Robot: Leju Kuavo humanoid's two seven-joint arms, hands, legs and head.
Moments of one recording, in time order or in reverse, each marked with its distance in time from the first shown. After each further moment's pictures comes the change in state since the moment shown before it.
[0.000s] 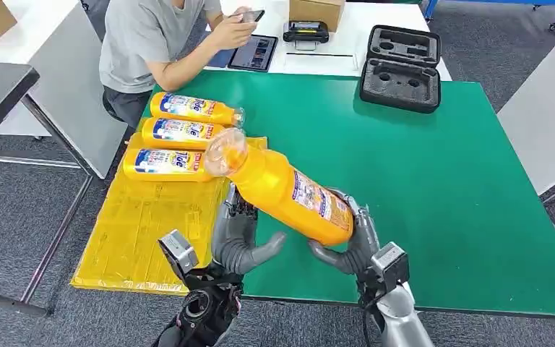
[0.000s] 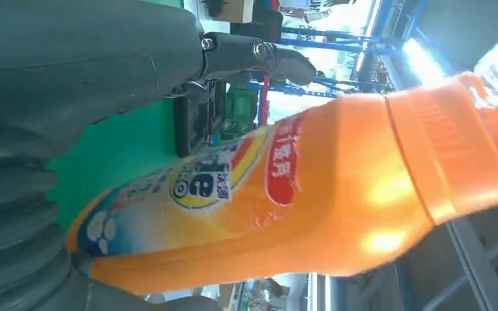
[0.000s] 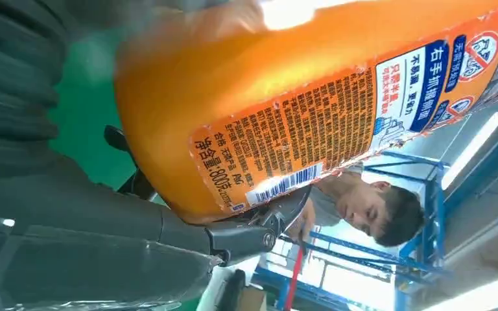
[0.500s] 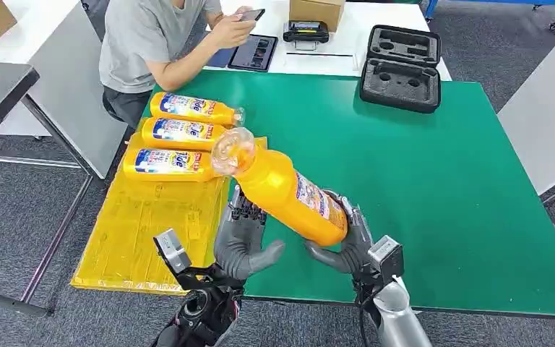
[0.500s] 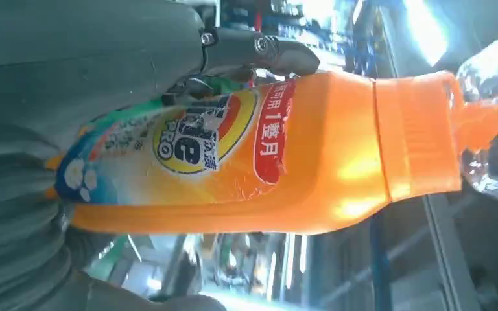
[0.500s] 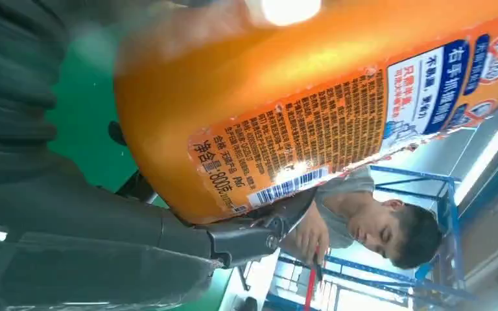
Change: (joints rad) left arm 0.001 -0.002 0.010 0.002 0.067 -0.201 0.000; right arm -0.034 0.011 -0.001 0.078 -0.023 0.075 -0.001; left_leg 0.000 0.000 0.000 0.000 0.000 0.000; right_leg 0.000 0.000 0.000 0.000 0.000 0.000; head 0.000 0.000
